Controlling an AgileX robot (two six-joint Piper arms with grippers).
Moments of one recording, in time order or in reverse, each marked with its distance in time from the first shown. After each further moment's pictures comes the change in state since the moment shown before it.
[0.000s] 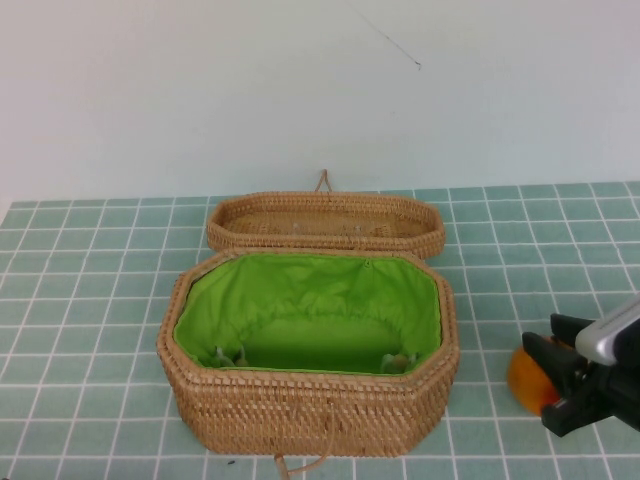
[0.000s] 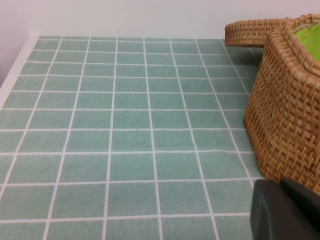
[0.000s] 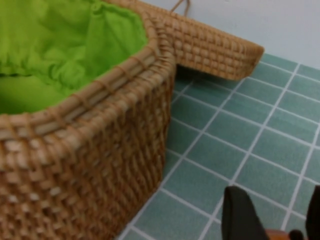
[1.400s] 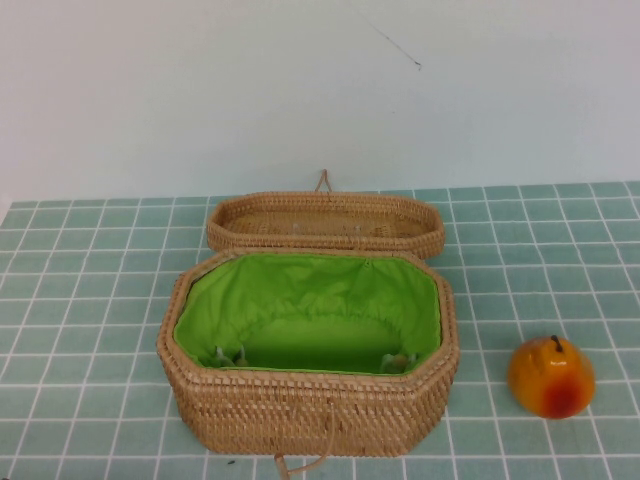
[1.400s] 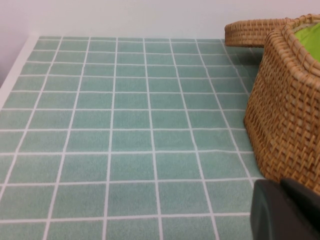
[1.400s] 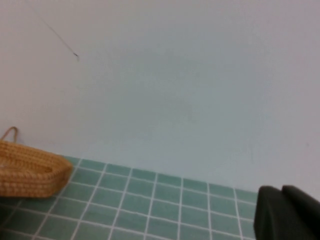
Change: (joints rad) right arm -0.173 -0.879 0.000 0.520 0.642 -0.392; left arm 0.000 0.000 0.000 0.000 0.000 0.000
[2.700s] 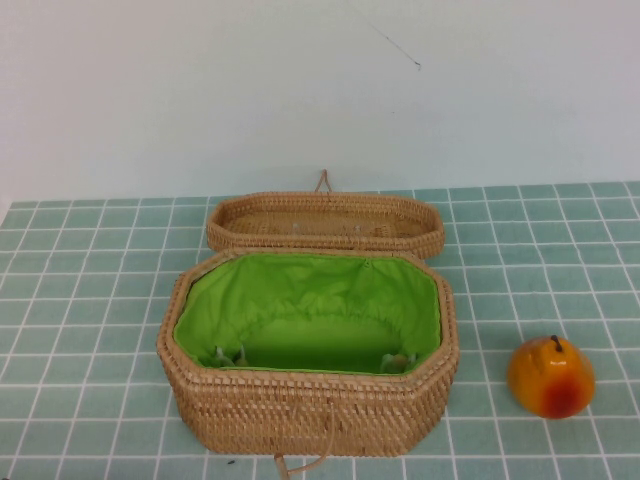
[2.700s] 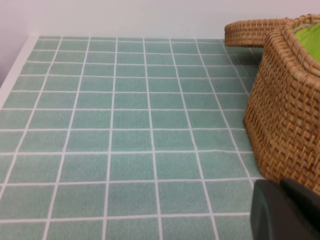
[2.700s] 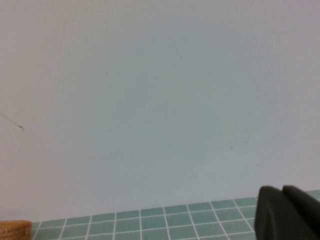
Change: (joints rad) right arm -0.213 -0.682 0.293 0.175 0.143 0.045; left arm 0.000 0.000 0.000 0.000 0.000 0.000
